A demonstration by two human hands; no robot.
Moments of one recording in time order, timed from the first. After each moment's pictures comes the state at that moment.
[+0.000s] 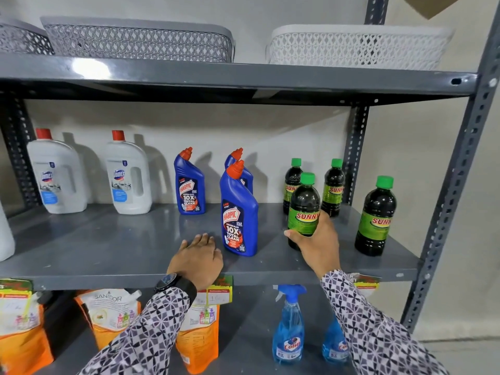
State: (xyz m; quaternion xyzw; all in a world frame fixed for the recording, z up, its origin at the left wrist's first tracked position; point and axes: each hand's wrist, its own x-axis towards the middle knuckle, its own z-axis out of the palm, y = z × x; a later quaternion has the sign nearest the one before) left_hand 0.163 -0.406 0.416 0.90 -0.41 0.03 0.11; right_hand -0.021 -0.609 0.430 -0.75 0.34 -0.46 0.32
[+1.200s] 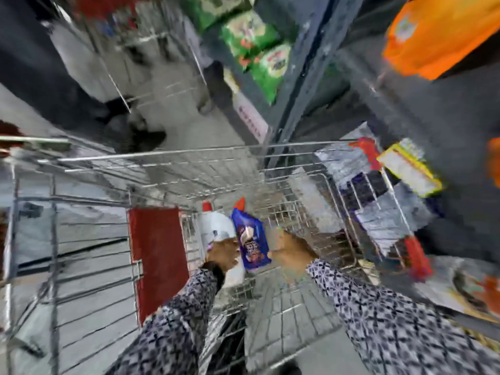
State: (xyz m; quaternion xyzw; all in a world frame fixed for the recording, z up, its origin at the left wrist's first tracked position) left_hand 0.129 0.120 -0.175 0.64 0.36 -0.35 0.59; right_hand 0.201 -0.076 -0.117 -0.86 -0.03 0.48 0.20
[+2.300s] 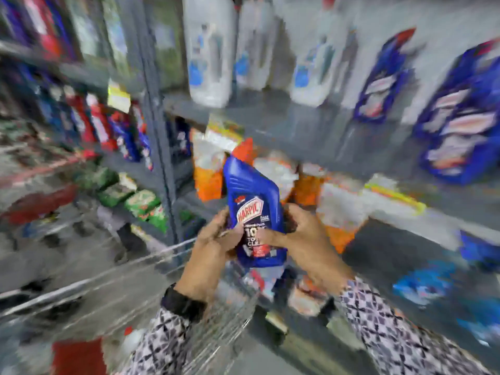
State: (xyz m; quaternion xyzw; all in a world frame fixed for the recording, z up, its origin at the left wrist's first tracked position) left_hand 0.088 -0.092 0.289 0.55 -0.08 -0.12 0.82; right_hand 0.065 -0.269 0.324 -0.78 0.04 -0.05 0.62
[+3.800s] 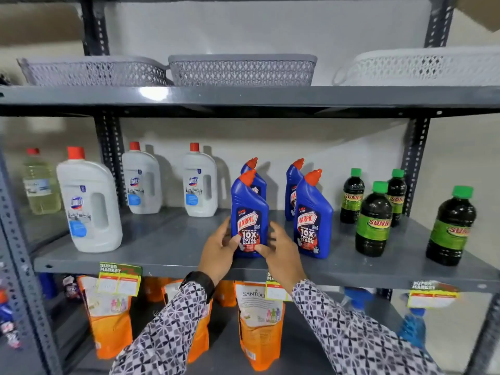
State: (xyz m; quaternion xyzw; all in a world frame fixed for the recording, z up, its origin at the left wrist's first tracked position) left_hand 0.217 -0.279 0.415 0.68 -0.34 -0.06 0.65; right_hand 0.110 -0.409 0.413 -0.81 0.18 -0.35 0.43
